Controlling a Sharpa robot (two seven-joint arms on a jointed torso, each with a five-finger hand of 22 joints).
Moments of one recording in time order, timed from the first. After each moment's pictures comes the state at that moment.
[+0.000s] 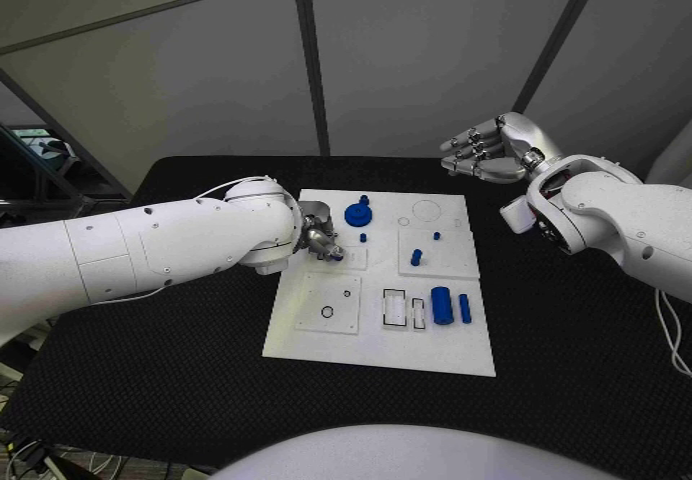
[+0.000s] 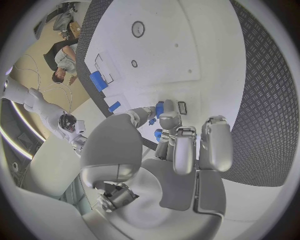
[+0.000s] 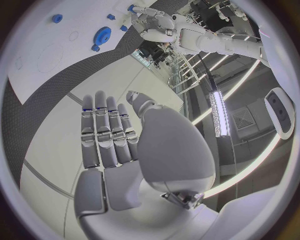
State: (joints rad) left arm 1.30 -0.66 -0.15 1.42 -1.09 0.05 -0.53; left_hand 1.08 -0.16 0.66 0.14 0.33 0.93 0.05 0.61 0.67 1.29 -0.02 1.05 0.98 1.47 -0.08 1.53 1.31 0.07 1.42 0.03 1.40 1.31; right arm 1.22 -0.80 0.07 1.36 -0.82 -0.36 0.20; right_hand 1.42 -0.14 0.30 0.11 0.34 1.02 0.20 0.07 0.07 1.22 0.13 0.07 0.07 1.25 0.08 0.07 0.29 0.18 0.95 0.19 0.31 0.14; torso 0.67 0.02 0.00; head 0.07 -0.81
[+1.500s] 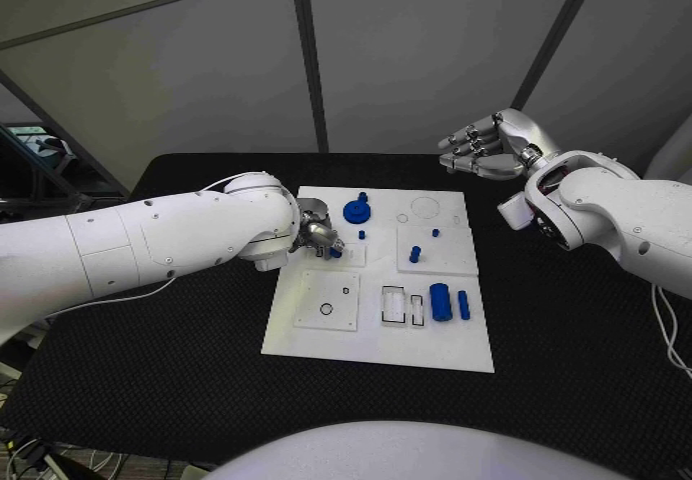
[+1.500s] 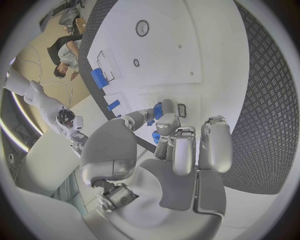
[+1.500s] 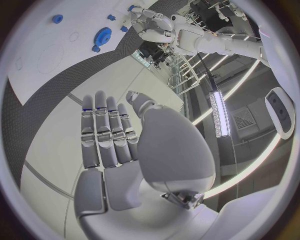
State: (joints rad) left arm 1.31 -0.64 -0.15 1.38 -1.02 0.07 -0.53; left_hand 0.88 -0.09 0.73 0.03 0.42 0.96 0.03 0.63 0.66 1.34 -0.04 1.12 1.03 1.47 -0.08 1.55 1.31 0.07 1.43 0.02 1.40 1.31; right arm 1.22 -0.79 0.07 1.35 -0.82 -0.35 0.20; right_hand 1.42 -0.14 0.30 0.11 0.35 1.02 0.20 0.07 0.07 1.22 0.13 0.07 0.07 1.25 0.08 0.07 0.29 0.18 0.95 0.19 0.30 0.14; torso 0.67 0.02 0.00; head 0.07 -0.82
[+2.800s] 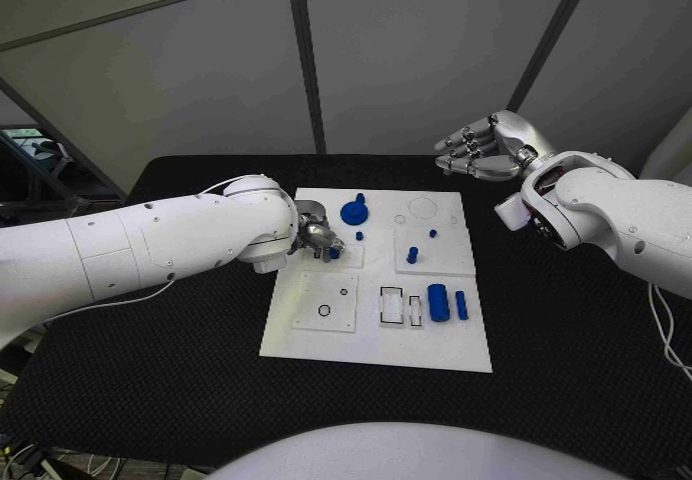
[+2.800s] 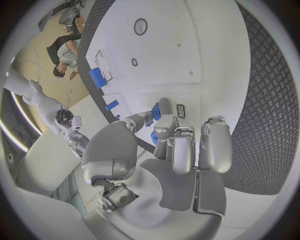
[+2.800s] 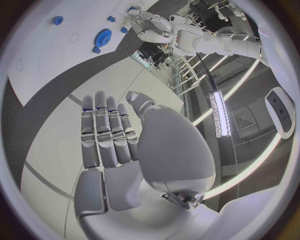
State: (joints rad) left arm 1.30 -0.63 -0.16 1.36 -1.02 0.07 -0.53; left_hand 0.81 -0.08 0.59 0.09 0.42 1.00 0.02 0.61 0.62 1.35 -0.05 1.15 1.06 1.47 -0.09 1.56 1.31 0.07 1.43 0.02 1.40 1.31; right arm 1.22 -0.79 0.07 1.35 -0.83 -0.34 0.20; right_hand 1.41 -0.14 0.30 0.11 0.35 1.02 0.20 0.07 0.07 1.22 0.13 0.07 0.07 1.25 0.08 0.07 0.28 0.18 0.95 0.19 0.30 0.14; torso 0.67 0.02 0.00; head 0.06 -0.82
